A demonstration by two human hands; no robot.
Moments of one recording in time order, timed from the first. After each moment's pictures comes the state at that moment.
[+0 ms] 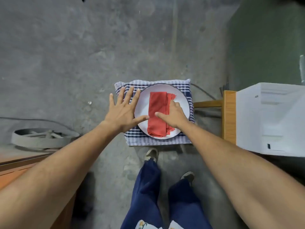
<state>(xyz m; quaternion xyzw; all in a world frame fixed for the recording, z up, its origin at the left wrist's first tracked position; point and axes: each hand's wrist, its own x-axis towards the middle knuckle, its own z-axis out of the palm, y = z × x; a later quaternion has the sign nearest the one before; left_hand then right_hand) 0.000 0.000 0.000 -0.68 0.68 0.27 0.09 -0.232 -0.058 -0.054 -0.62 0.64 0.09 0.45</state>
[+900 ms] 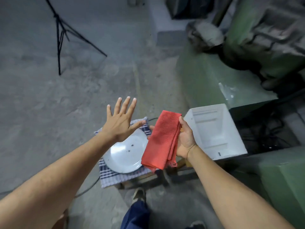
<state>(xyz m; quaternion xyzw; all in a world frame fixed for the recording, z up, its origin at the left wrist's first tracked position) -0.144 -0.094 0.156 -0.62 0.76 0.20 0.00 -0.407 -0.053 0.115 -0.08 0.38 -0.36 0.84</state>
